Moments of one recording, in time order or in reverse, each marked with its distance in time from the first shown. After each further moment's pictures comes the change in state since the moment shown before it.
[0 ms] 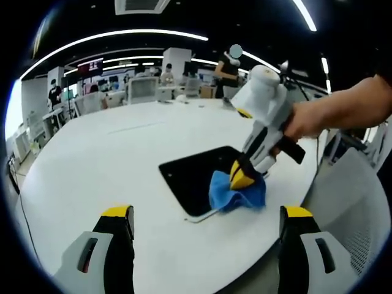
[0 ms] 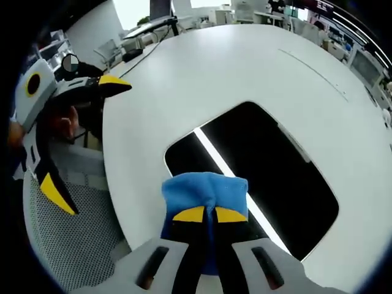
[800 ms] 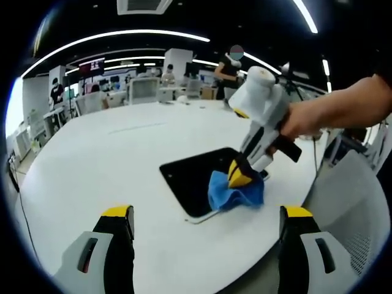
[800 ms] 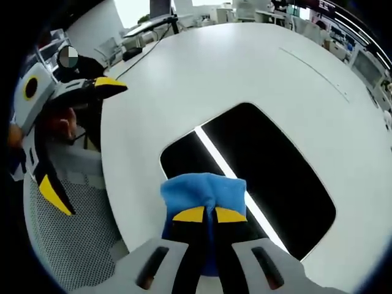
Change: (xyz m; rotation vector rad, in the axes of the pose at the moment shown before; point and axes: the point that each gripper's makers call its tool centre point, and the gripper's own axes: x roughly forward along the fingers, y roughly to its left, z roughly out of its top) left arm 0.000 0.001 0.001 -0.011 -0.009 0.003; right arm 0.002 -0.008 0.004 -0.007 0.016 0.003
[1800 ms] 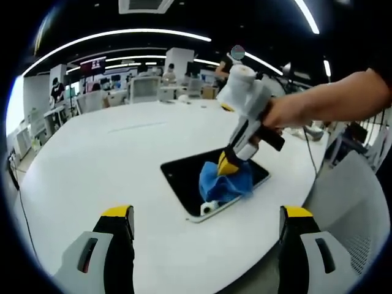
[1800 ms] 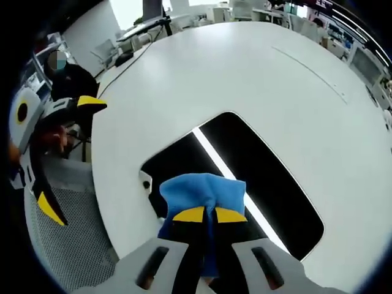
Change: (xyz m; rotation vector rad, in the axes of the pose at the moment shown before) left arm 0.002 0.003 -0.002 -0.008 0.005 0.003; right arm 0.007 -0.032 0.019 0.020 0.001 -0.001
